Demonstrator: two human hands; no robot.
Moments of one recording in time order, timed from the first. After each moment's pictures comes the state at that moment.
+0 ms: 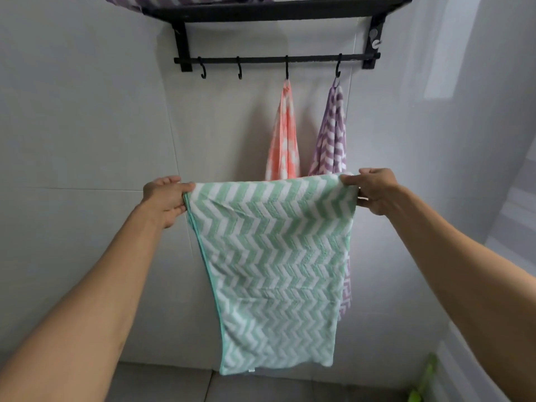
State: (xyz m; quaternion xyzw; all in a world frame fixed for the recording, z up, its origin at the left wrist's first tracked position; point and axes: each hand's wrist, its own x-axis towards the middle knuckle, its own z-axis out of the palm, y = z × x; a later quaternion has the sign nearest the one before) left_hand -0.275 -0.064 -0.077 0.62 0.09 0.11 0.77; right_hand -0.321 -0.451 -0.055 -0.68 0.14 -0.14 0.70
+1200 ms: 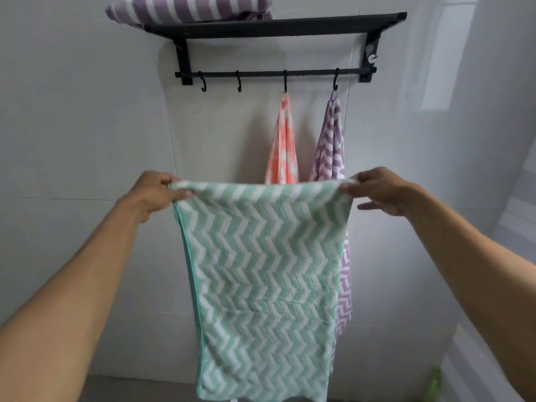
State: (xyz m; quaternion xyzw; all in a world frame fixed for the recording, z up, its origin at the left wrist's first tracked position) left_hand -0.266 -0.037 -0.046 0.85 -0.01 0.14 0.51; right_hand -0.327 -0.478 -0.030 -0.82 0.01 -0.07 0.57
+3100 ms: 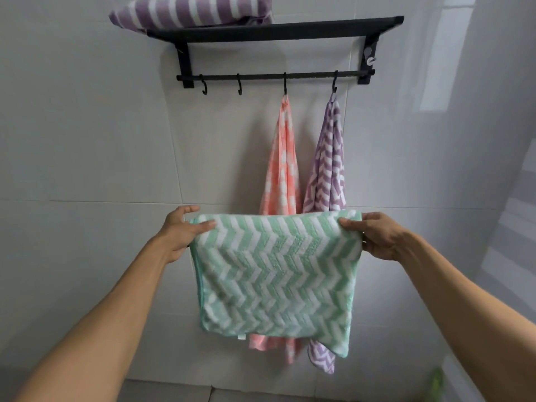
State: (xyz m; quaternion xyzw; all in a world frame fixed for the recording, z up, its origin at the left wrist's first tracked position) left_hand -0.280 -0.068 -0.121 0.73 0.04 0.04 0.68; right_hand -0.347 -0.474 -0.111 -0.67 0.06 0.01 0.74
